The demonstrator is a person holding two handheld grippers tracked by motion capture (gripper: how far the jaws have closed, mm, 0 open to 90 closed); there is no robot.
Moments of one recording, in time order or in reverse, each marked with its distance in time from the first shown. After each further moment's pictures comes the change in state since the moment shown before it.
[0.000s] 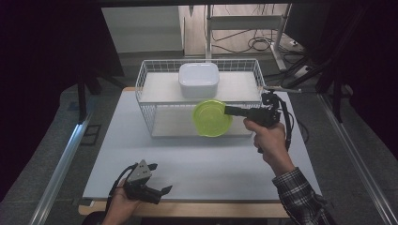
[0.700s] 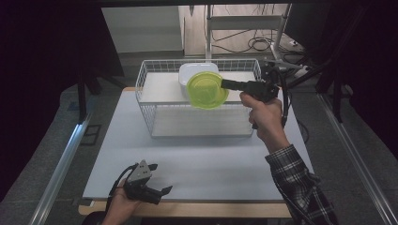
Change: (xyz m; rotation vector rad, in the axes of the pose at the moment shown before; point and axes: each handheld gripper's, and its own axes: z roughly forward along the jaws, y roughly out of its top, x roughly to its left) left arm 0.000 0.000 0.000 0.001 -0.007 -0.001; right arm 0.026 0.056 0.010 -0.083 0.006 -0.005
